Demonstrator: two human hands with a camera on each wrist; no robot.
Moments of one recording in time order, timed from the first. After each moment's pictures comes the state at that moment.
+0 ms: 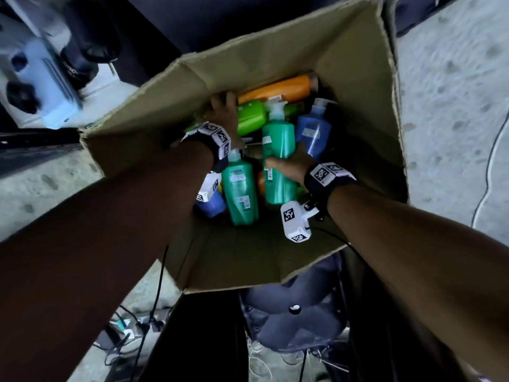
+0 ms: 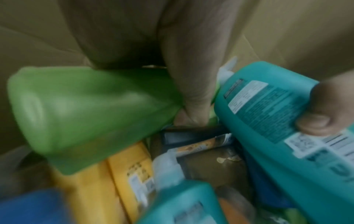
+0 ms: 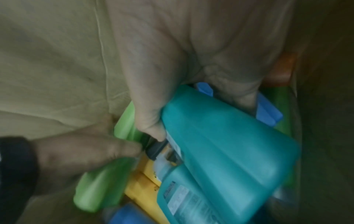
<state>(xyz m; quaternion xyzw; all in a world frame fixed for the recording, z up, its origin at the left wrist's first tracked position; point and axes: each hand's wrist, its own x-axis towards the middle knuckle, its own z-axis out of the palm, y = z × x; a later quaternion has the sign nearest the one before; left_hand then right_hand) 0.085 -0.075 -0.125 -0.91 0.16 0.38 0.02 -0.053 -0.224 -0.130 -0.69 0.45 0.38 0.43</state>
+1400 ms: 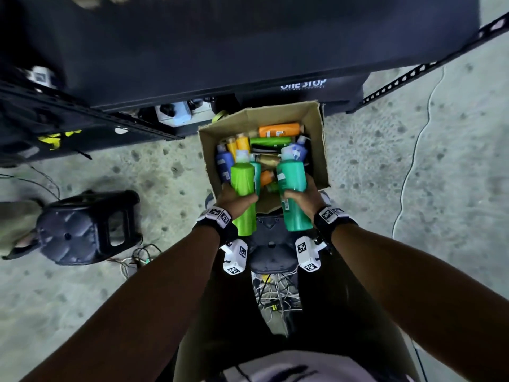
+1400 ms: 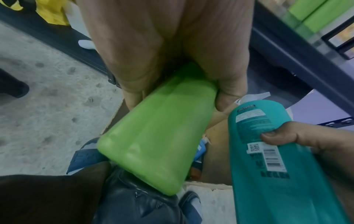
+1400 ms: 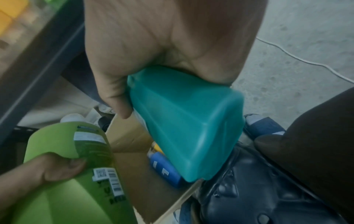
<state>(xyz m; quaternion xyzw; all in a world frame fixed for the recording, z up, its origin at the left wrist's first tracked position) -0.107 -0.003 0.241 -0.78 -0.27 0.42 -0.37 -0.140 -0.223 0.247 -0.64 0.38 0.31 0.59</state>
